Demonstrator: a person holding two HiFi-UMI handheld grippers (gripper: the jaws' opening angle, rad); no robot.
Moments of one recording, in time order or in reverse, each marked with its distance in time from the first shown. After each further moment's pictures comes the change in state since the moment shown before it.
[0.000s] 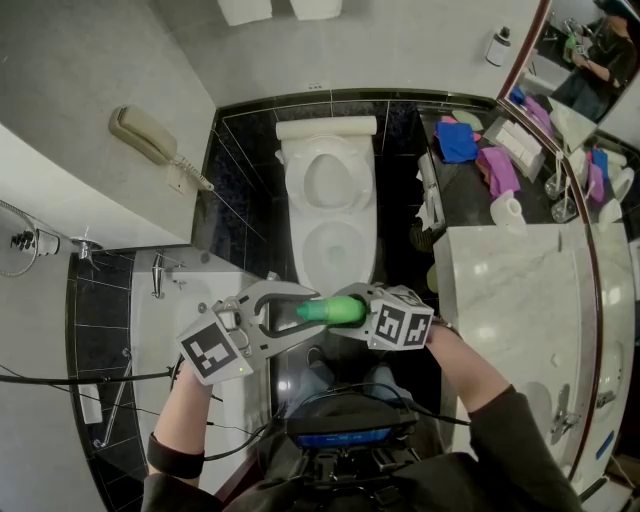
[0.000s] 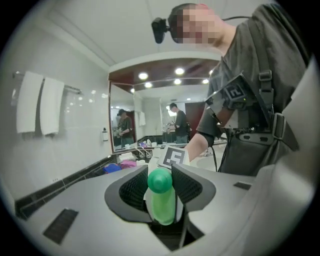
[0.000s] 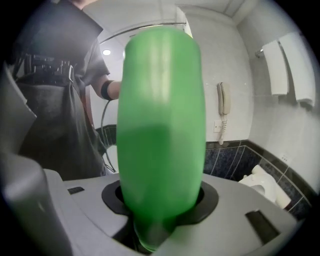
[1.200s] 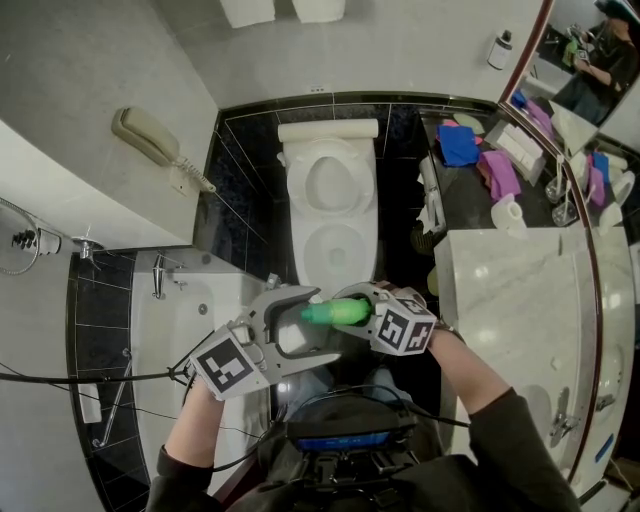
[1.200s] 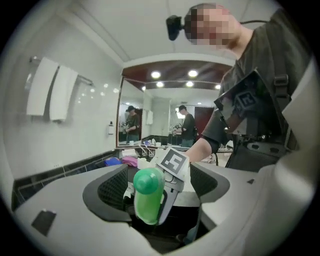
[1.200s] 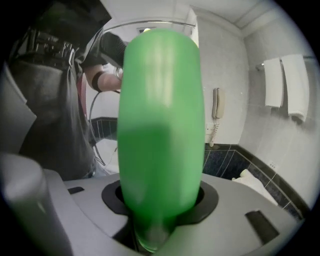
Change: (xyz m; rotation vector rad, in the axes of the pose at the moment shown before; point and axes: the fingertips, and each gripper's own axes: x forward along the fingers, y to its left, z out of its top) left arm 0.012 -0.014 -0.005 -0.113 0.008 0.059; right arm -0.003 -0.012 -0.015 -0.054 0.011 -0.102
